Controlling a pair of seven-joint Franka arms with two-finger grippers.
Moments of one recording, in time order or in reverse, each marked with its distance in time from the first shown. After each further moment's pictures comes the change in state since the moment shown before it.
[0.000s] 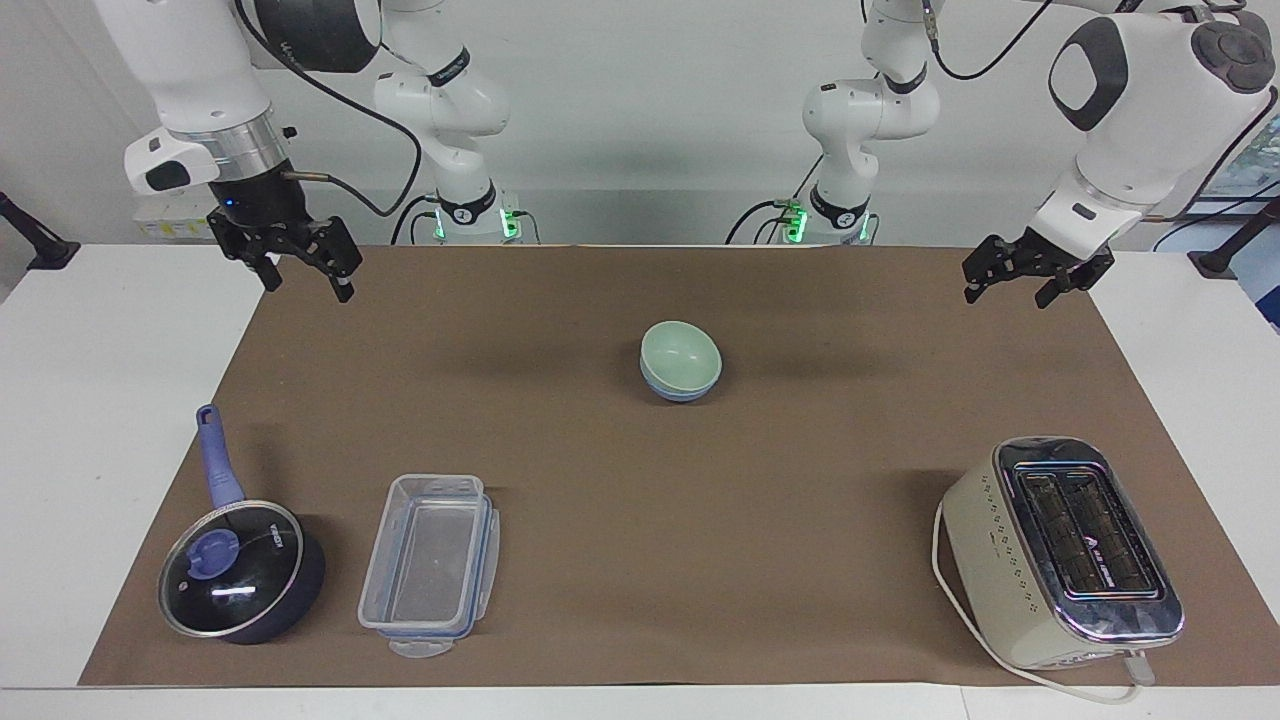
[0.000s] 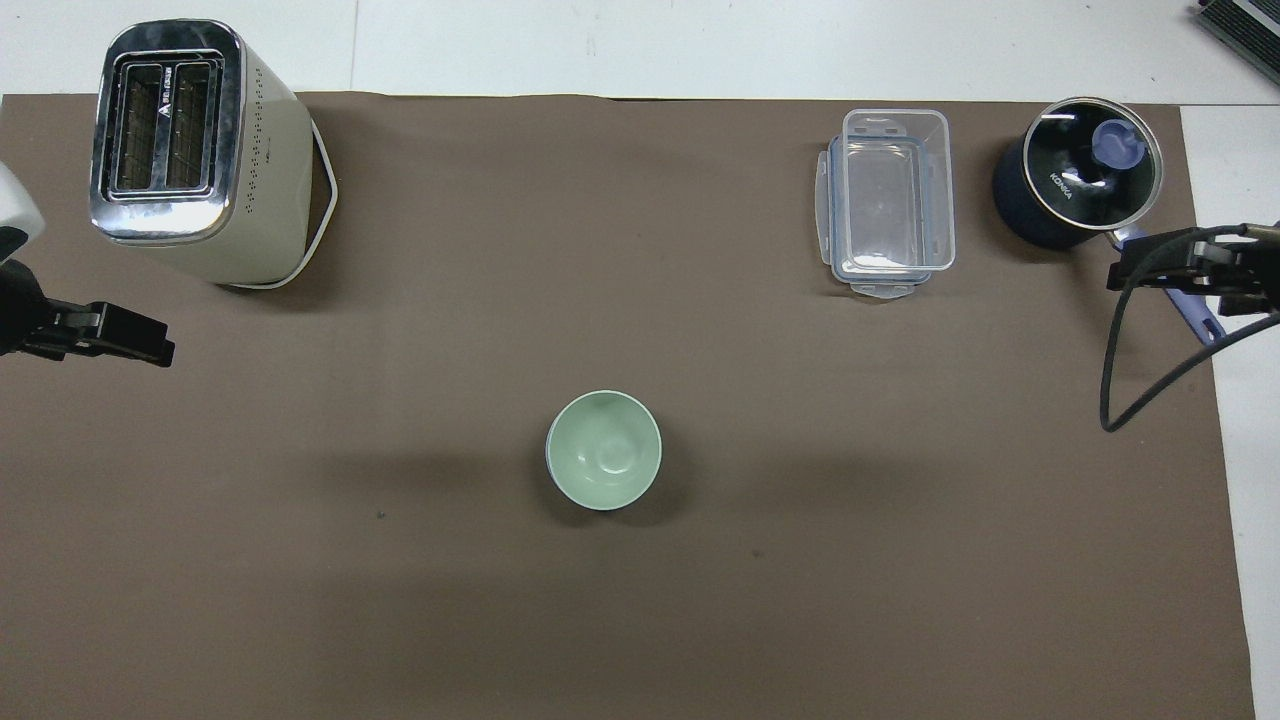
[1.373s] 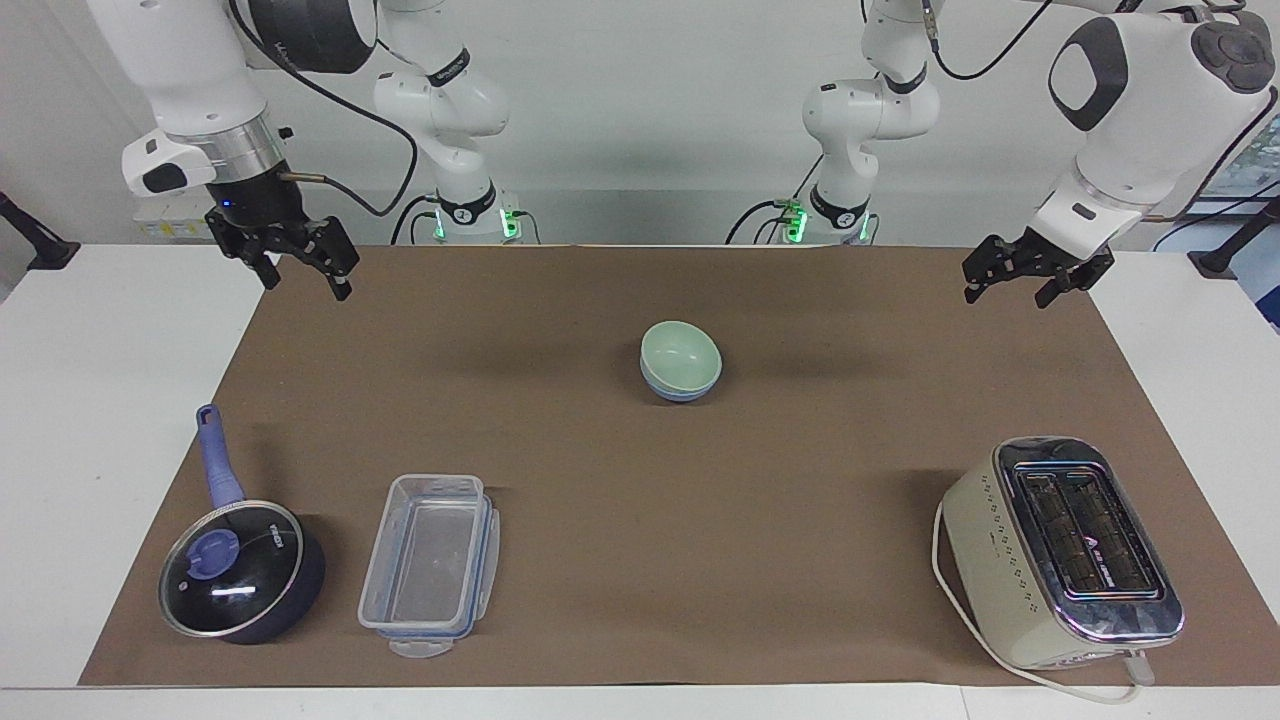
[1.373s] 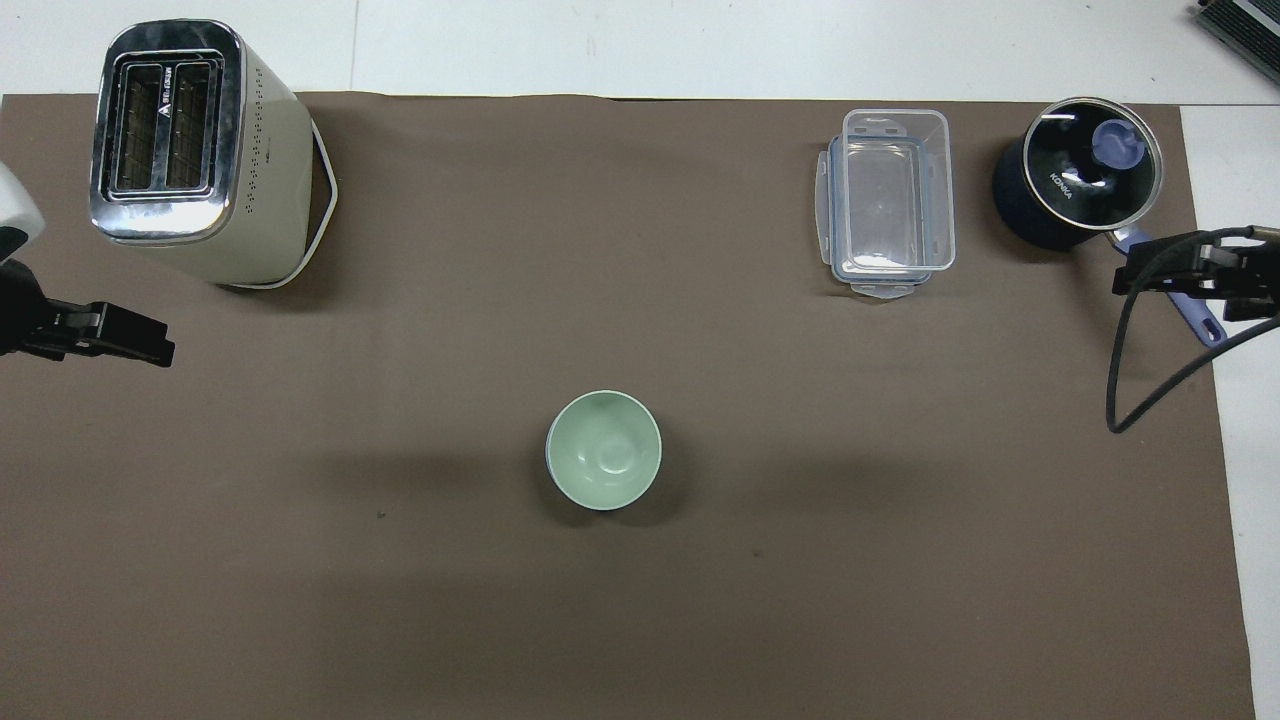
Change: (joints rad) left arm 0.000 0.000 0.000 0.000 0.000 0.000 0.000; right arm -0.004 0.003 0.007 0.011 0.001 -0.056 0.000
